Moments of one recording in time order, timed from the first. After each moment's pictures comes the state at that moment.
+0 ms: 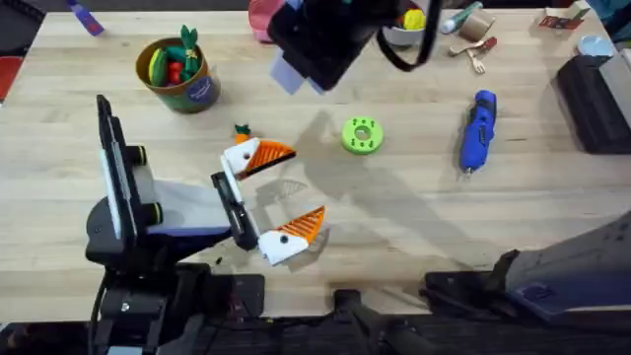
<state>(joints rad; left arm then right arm) -0.03 0.01 0.01 -0.11 1.08 0.06 0.87 1.75 2.06 -1.38 -0.02 -0.08</state>
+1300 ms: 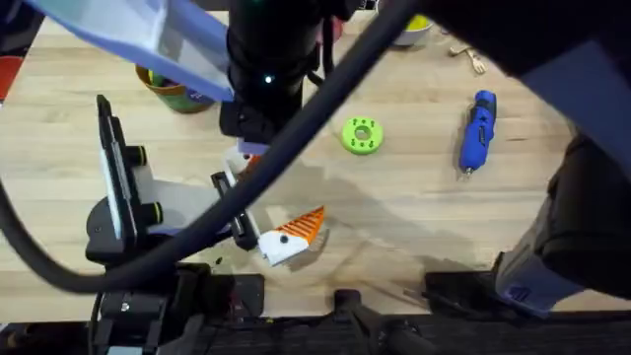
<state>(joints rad) -0.03 0.01 0.01 -0.11 1.08 0.06 1.03 1.98 2.28 -1.57 -0.04 -0.47</state>
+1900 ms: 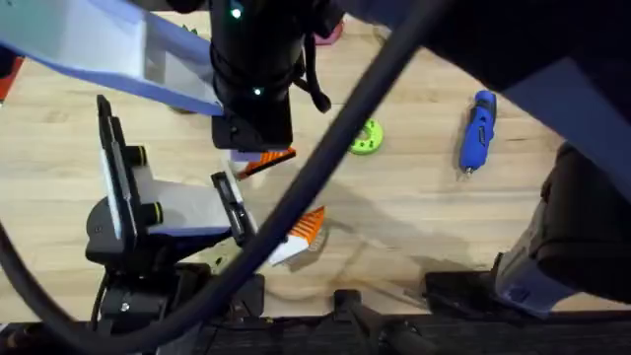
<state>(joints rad) -0.03 0.01 0.01 -0.11 1.08 0.06 1.07 2.00 2.28 -1.53 -0.04 -0.58</state>
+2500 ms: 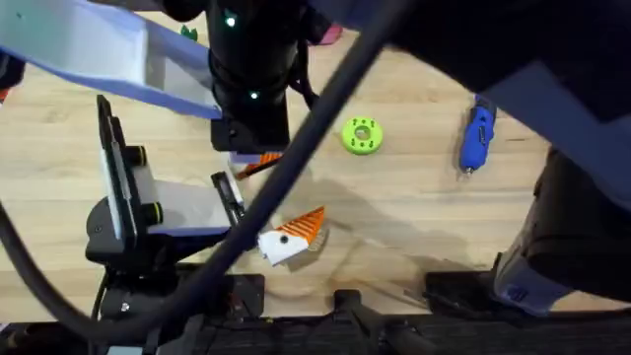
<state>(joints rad) -0.03 0.01 0.01 -0.11 1.08 0.06 1.07 2.02 2.28 -1.53 -0.04 -0.58</state>
